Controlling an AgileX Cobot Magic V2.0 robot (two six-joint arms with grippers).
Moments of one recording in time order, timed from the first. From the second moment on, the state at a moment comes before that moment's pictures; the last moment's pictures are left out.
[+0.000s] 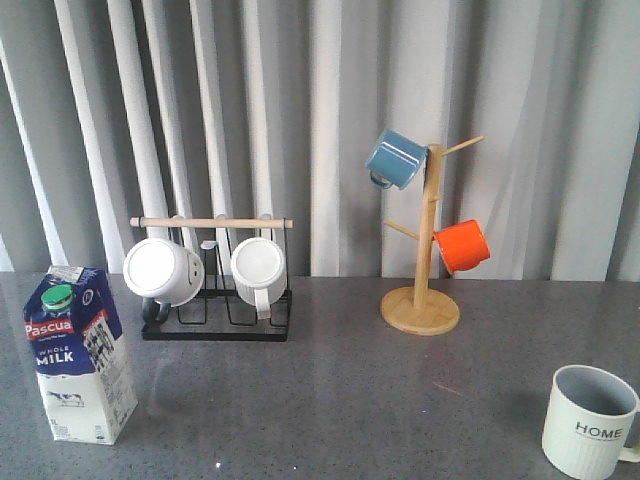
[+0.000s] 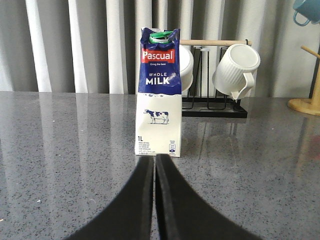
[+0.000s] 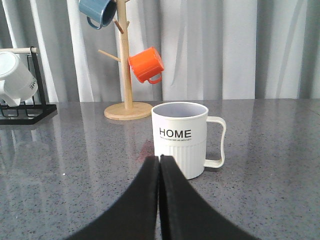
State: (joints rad) left arm 0.00 -0.01 0.02 -0.08 0.07 0.02; right arm 0.01 -0.01 0.03 -0.04 0.04 0.12
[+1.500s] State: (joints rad) left arm 0.00 0.82 -0.67 -0.12 0.14 0.00; right arm 0.01 0.74 -0.56 -0.22 0.15 0.14
